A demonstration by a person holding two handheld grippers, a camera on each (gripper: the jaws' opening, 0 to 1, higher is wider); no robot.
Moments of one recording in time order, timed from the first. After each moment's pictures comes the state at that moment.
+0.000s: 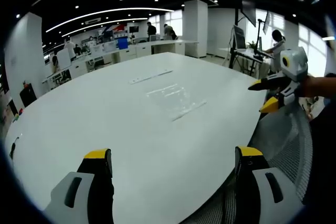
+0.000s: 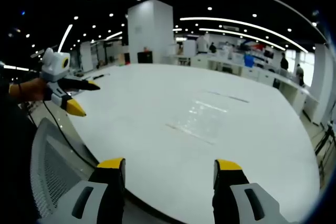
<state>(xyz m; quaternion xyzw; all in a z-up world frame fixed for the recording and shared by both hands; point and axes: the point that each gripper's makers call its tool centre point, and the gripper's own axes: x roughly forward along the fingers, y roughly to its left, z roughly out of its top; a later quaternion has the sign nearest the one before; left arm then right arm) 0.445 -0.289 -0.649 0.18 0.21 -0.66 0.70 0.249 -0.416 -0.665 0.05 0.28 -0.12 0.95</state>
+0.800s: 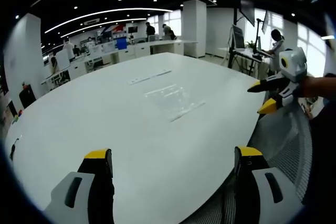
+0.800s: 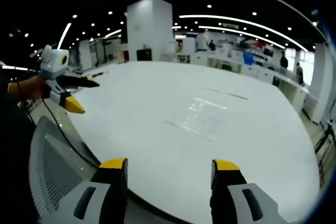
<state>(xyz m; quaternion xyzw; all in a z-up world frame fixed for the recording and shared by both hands) 0.443 -0.291 -0.647 0.18 0.21 -0.66 0.70 0.247 -0.416 -0.670 0.05 0.29 -0.12 0.95</state>
